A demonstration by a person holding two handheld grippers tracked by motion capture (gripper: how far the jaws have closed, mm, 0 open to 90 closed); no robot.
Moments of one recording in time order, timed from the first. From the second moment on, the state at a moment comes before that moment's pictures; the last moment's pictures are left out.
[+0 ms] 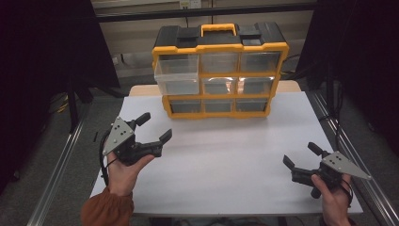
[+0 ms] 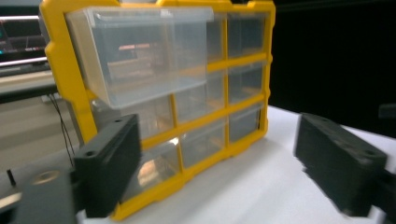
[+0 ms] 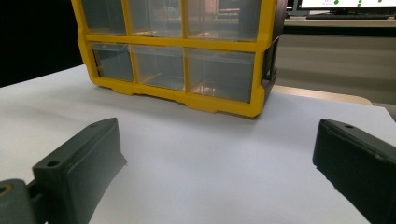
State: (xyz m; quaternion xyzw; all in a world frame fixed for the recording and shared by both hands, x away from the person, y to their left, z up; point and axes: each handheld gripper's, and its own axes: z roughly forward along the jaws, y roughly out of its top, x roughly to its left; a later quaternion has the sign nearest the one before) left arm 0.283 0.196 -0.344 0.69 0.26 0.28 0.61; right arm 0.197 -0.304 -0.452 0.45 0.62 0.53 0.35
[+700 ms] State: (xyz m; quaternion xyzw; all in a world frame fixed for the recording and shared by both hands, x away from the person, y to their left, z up) left arm 0.303 0.188 -0.340 0.69 0.25 0.25 0.63; right arm 0.194 -0.304 -0.451 0.45 0.62 0.54 0.35
